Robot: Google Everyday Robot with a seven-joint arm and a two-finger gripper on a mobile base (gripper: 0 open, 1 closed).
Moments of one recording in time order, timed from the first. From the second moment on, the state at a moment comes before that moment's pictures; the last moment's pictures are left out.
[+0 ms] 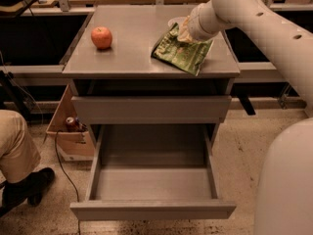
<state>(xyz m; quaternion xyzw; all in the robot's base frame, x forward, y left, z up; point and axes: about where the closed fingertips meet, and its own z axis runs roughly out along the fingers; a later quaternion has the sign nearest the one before) 0.809 -0.102 0.911 -0.66 0.61 -0.15 0.42</state>
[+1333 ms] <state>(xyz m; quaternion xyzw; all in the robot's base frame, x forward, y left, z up) 0.804 -0.123 0.953 -0.66 0.60 -0.17 0.42</state>
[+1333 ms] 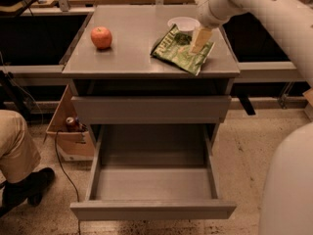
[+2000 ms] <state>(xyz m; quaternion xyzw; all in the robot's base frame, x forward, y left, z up) 0.755 -0.202 1.023 -0.63 0.63 -0.22 0.41</state>
